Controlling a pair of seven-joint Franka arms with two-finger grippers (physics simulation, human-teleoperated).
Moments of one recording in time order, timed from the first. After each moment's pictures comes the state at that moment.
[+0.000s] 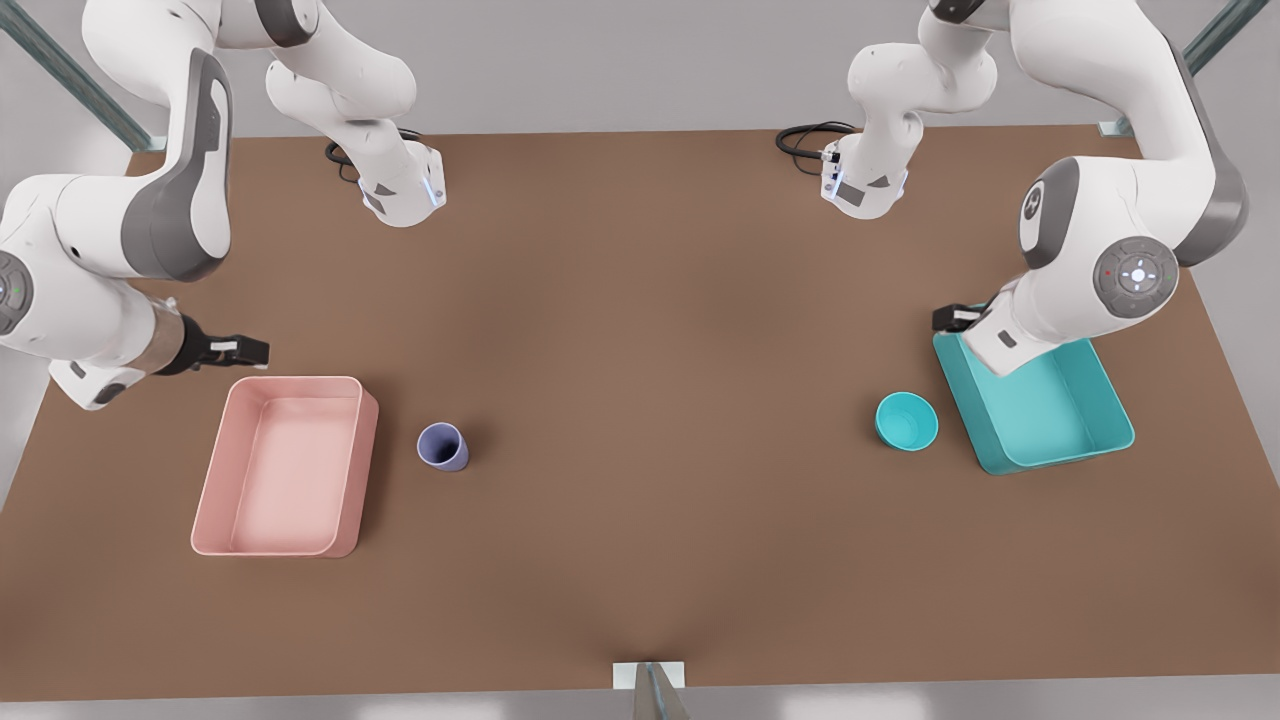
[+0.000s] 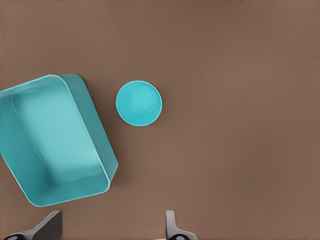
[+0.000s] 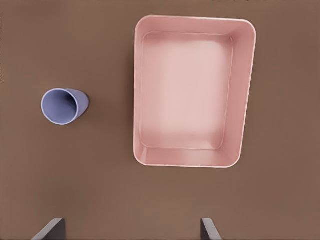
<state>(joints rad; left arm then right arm) -0.12 0.21 -0.02 -1.45 0.07 1.36 0.00 0.01 0.23 -0.04 -1.39 -0.01 1.42 -0.05</state>
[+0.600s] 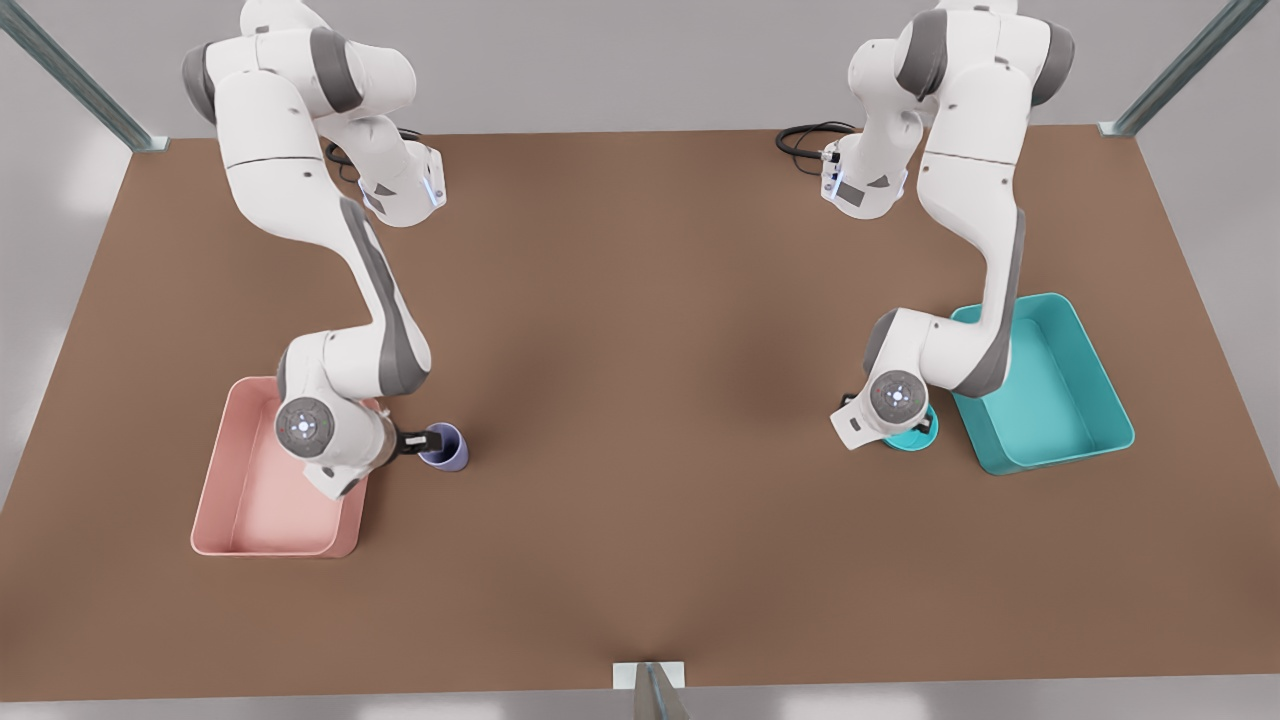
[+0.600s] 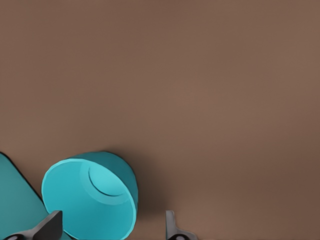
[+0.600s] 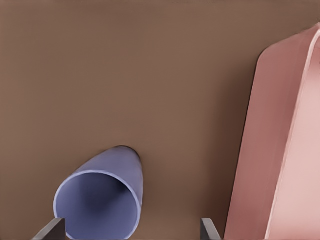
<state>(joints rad) -0.29 0.51 0.06 -1.84 0.26 2.06 -0.01 0.23 0.53 -0.05 -1.63 0.07 2.01 0.08</state>
